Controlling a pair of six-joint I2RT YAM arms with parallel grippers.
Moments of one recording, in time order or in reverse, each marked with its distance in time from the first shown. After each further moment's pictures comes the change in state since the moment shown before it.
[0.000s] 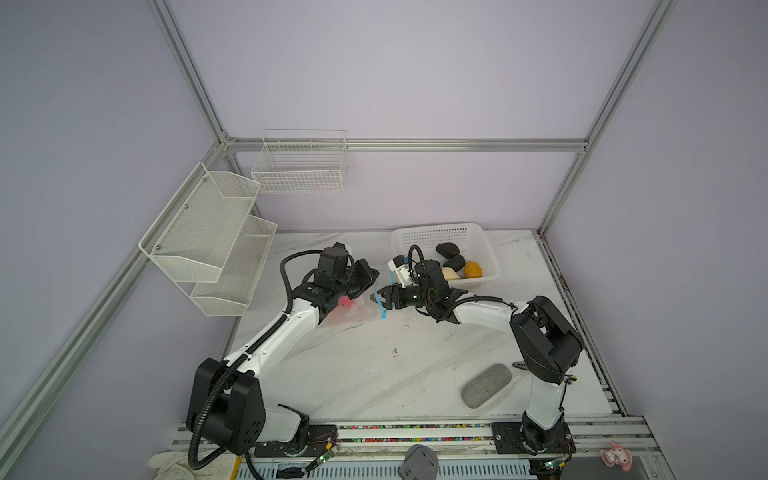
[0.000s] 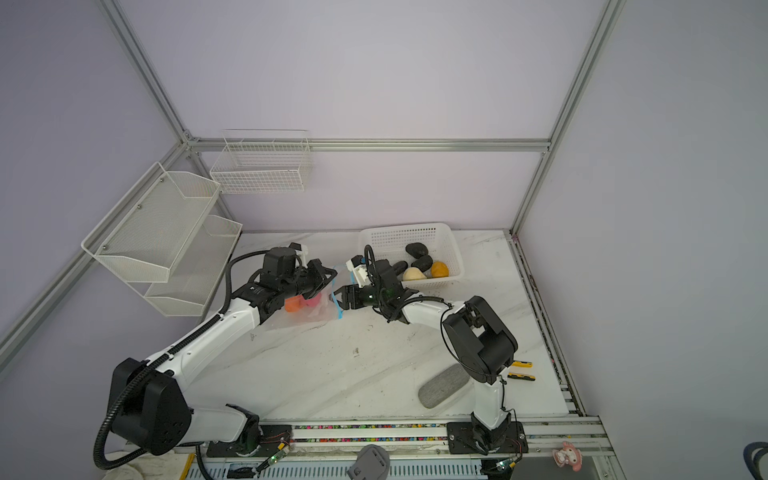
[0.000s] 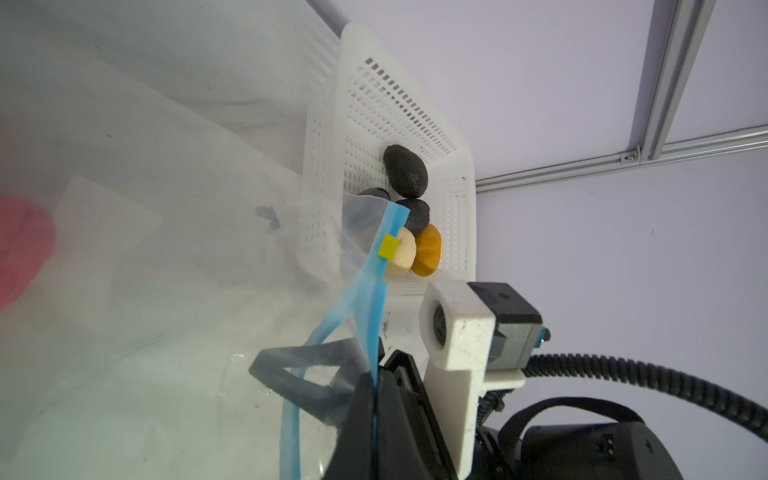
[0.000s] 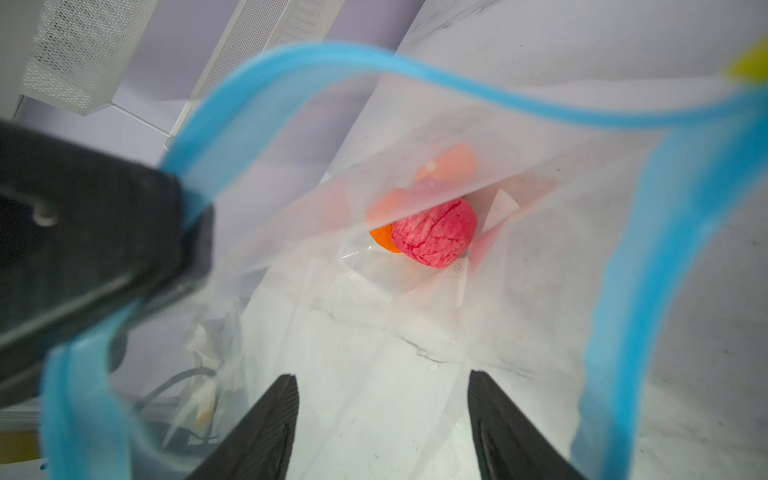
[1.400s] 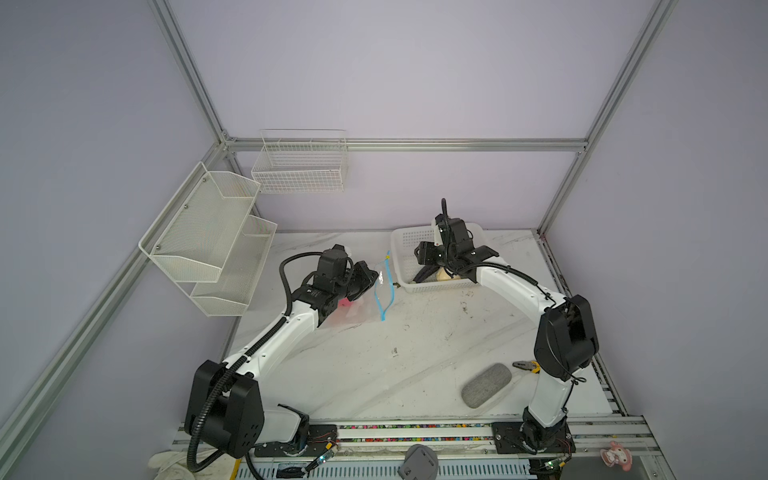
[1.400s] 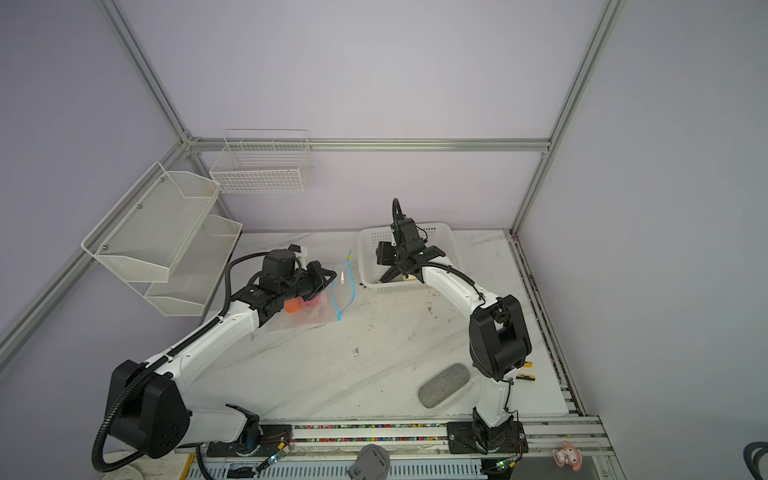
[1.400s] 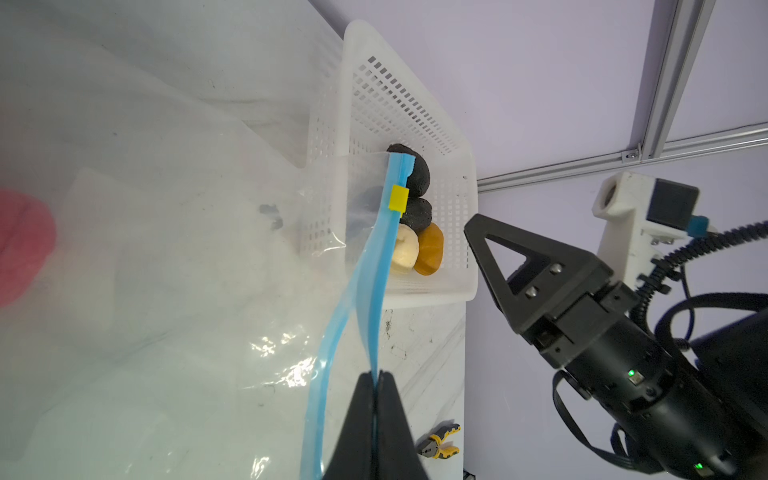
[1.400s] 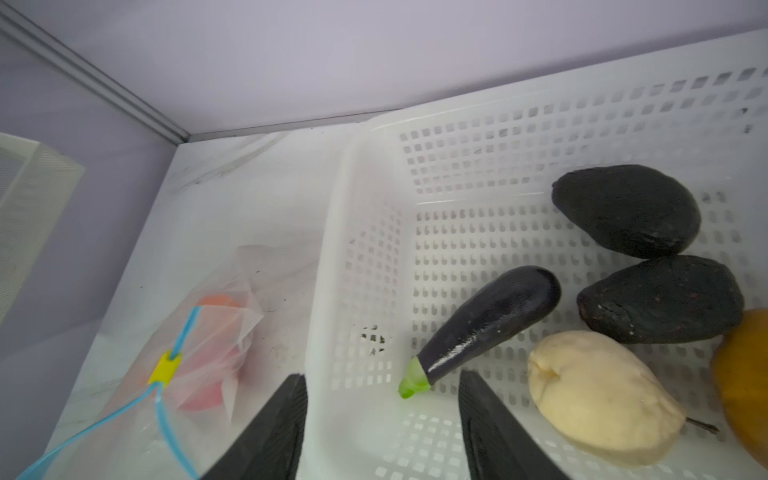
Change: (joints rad) left arm 0.000 -0.016 -0.031 0.020 -0.003 0.004; right arm -0.206 0.019 0.425 -0.638 0.500 -0.112
